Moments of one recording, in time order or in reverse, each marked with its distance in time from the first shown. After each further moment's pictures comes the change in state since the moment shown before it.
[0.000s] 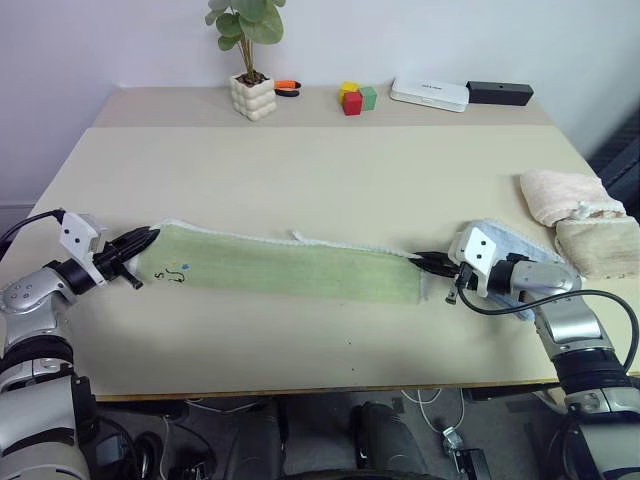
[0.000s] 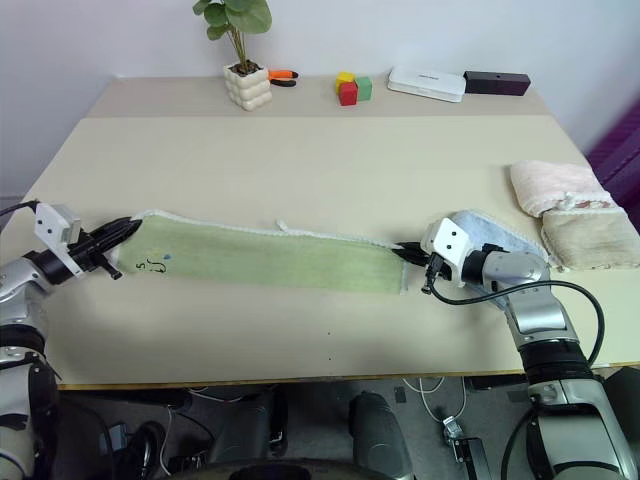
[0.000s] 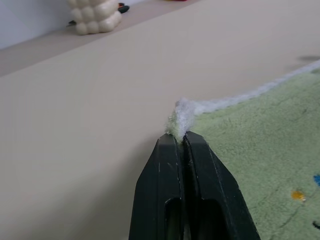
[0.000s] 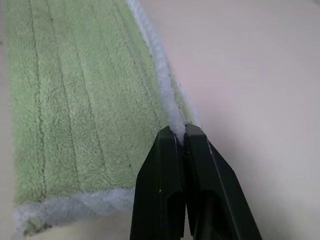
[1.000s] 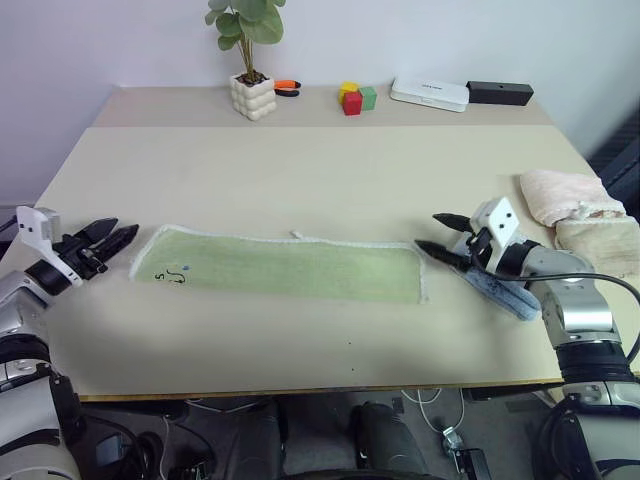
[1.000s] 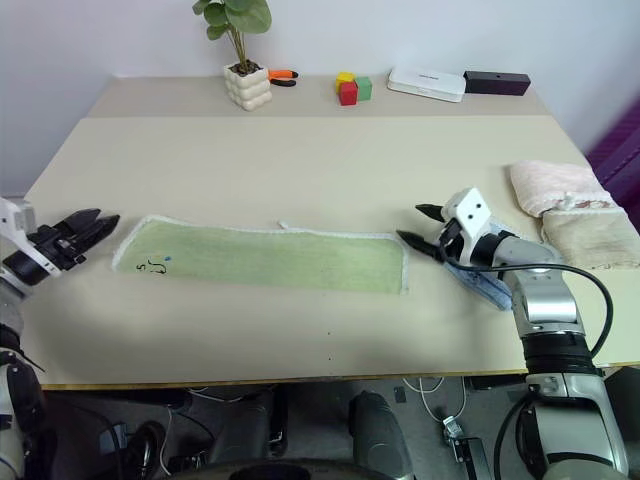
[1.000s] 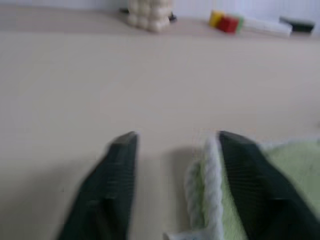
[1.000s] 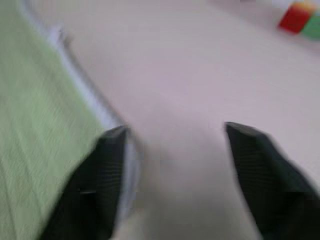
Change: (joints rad) left arm 0.019 0.044 0.136 -0.153 -0.170 0.474 0.023; right arm -0.044 0.055 -0.153 -0.119 0.178 0.287 -0.134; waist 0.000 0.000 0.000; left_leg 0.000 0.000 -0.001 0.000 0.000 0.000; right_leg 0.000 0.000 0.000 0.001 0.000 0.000
